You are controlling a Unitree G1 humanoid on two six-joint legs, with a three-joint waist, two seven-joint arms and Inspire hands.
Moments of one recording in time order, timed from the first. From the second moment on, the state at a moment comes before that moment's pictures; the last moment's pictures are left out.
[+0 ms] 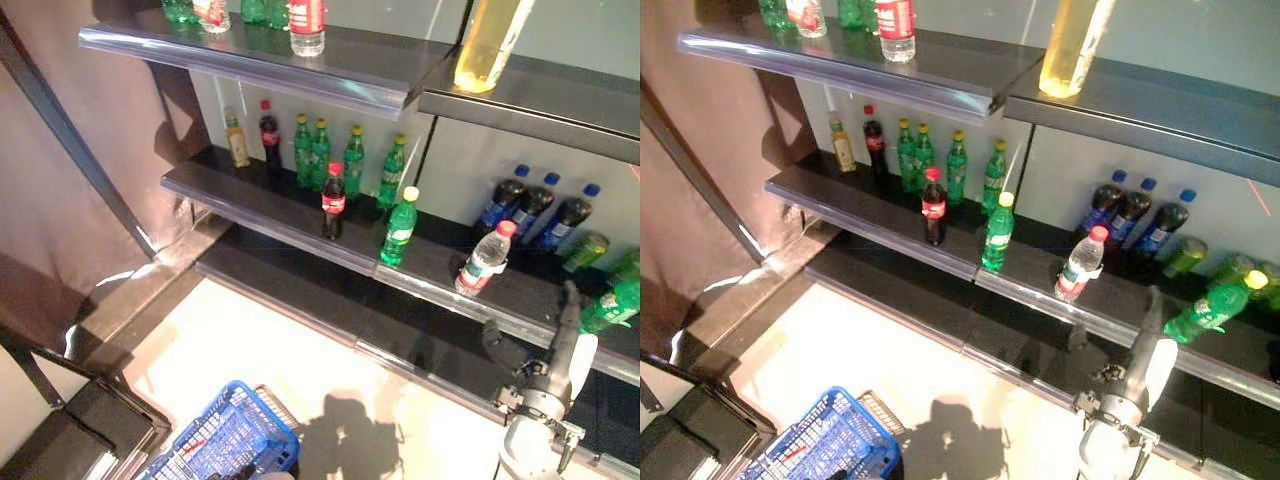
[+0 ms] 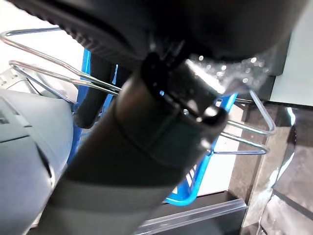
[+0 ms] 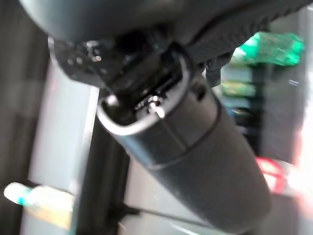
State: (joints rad) left arm 0.29 0.20 -0.05 1.04 -0.89 -0.15 -0.10; right arm 0.30 -0.41 0.07 0.01 -0.08 -0.29 -0.91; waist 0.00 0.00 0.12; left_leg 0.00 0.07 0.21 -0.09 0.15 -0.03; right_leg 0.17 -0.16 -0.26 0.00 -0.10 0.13
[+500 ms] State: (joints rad) left arm 0.26 0.21 -0.09 1.04 -0.94 -0.16 -0.08; right arm 0.07 -0.54 0.11 -0.08 0.06 -0.29 -0.89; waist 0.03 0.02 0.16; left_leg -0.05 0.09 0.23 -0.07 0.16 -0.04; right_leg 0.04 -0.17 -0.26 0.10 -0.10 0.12
